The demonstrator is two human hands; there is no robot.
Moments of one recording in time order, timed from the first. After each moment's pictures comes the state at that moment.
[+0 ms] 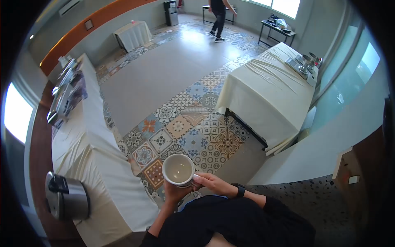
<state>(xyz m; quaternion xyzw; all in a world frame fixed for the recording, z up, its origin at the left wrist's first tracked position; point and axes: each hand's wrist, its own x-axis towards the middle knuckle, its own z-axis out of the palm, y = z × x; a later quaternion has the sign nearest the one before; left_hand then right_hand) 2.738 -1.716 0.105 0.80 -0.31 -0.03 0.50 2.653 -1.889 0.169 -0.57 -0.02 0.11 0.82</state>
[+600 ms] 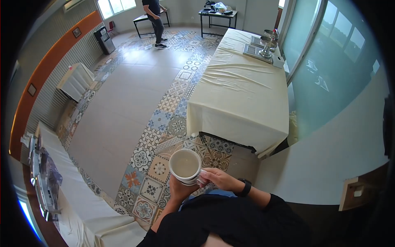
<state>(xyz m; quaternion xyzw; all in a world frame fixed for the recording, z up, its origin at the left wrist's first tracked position) 3.010 -2.039 0.111 0.71 -0.48 -0.18 0.48 2.860 -2.165 0.160 -0.51 0.06 -0.06 0.86</state>
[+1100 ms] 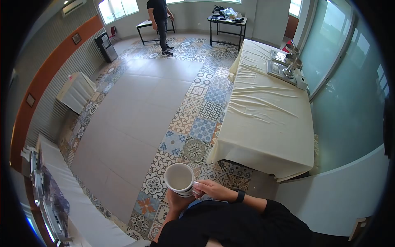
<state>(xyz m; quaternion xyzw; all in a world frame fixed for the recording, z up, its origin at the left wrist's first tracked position) 3.290 -2.168 0.109 0.72 -0.44 -0.21 0.49 3.154 -2.299 0.143 -0.50 0.07 -0.02 0.86</state>
